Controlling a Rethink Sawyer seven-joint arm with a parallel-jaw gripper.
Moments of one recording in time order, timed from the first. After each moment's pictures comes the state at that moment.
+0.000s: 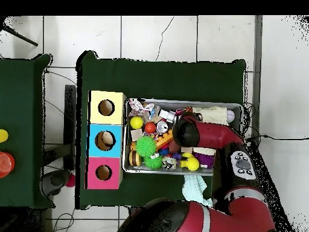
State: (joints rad) arm -0.39 -0.37 -0.02 1.43 -0.33 0.19 1.57
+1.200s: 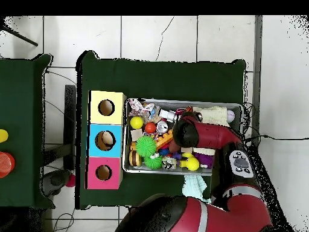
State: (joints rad) arm -0.39 -0.34 -0.03 1.42 -0.33 0.14 1.57
